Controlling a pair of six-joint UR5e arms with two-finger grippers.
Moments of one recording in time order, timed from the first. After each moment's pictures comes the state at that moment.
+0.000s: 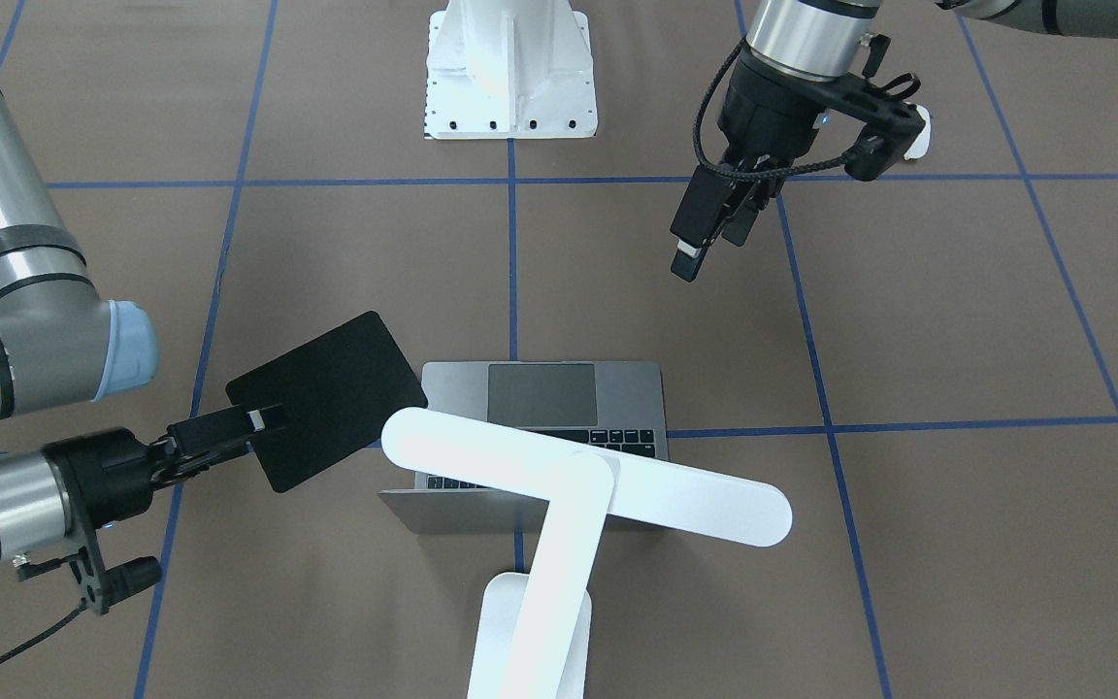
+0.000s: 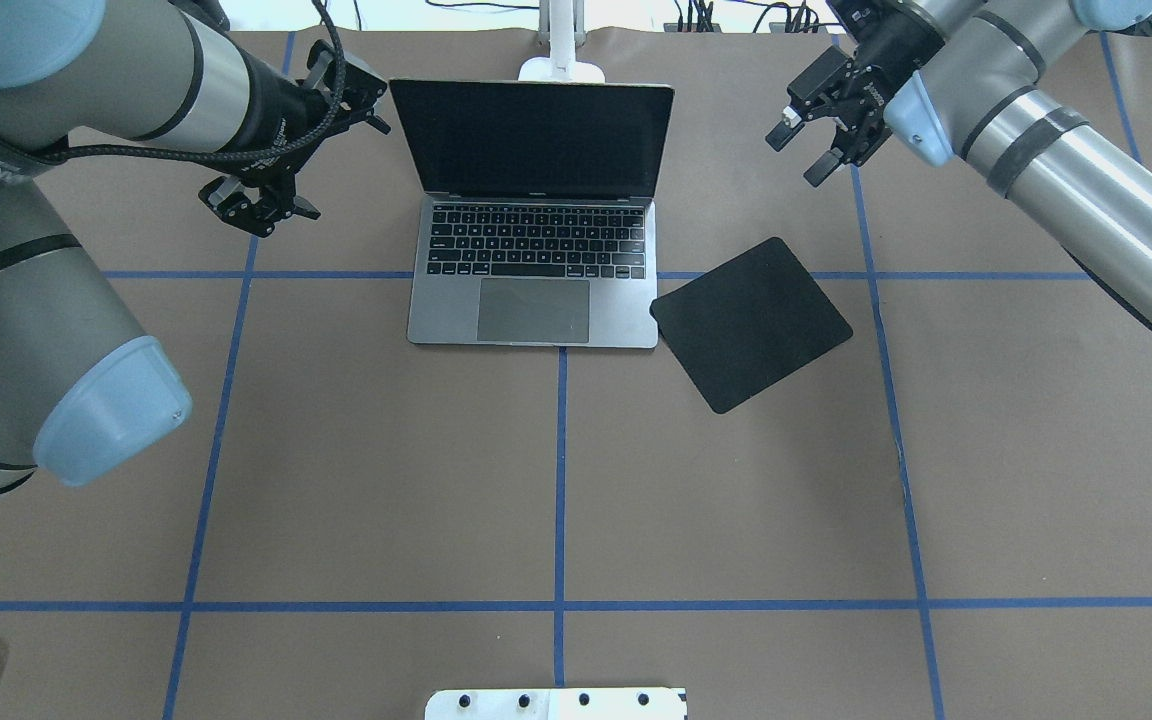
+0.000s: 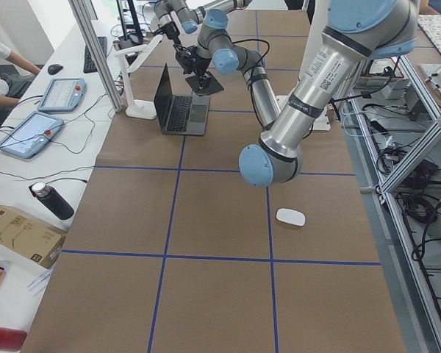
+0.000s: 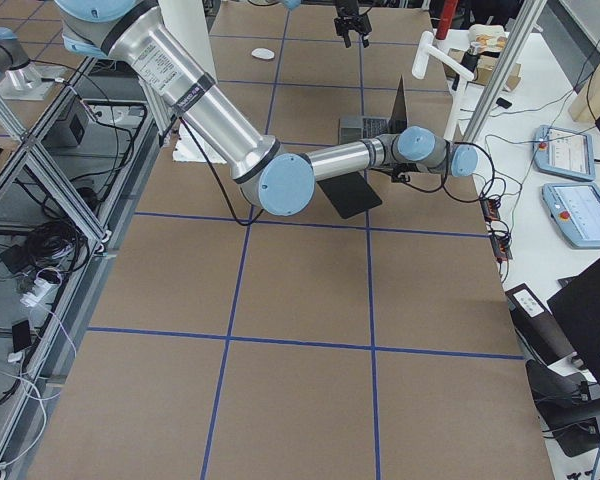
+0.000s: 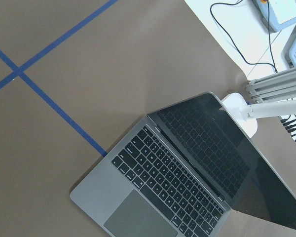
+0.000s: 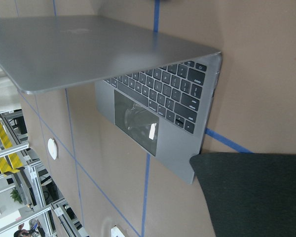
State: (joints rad) left arm -0.81 -2.18 -2.01 -1.54 -1.88 -1.88; right arm 1.12 -0.77 0.99 -2.08 3.16 -0.33
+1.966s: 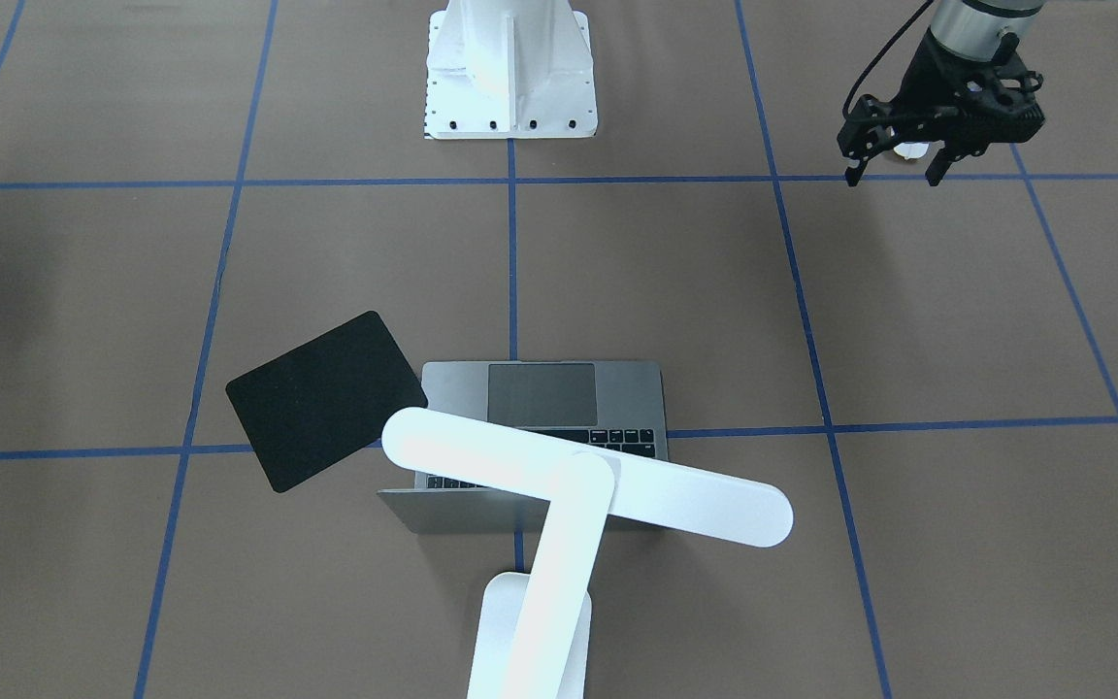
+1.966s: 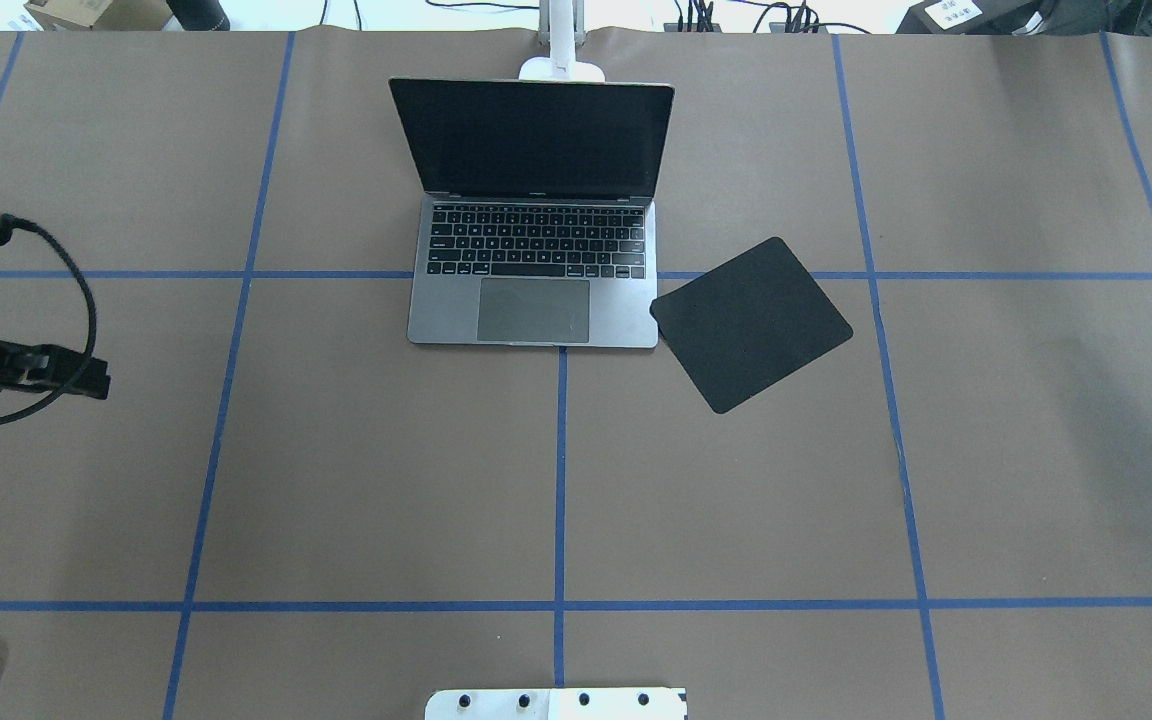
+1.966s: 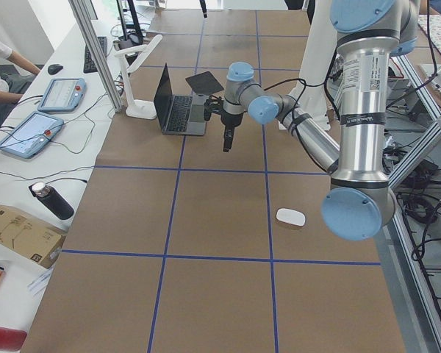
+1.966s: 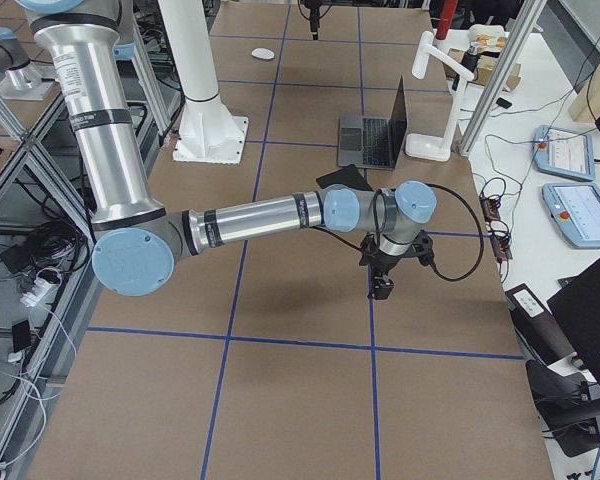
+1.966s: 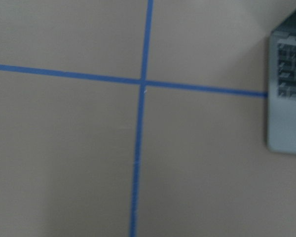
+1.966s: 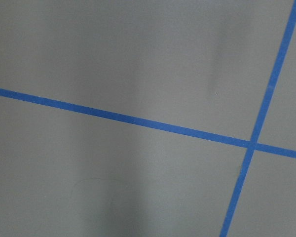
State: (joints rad) left arm -0.82 -1.47 -2.32 -1.60 -1.99 -0.88; right arm 1.39 -1.35 1.58 -1.81 2.31 -0.07
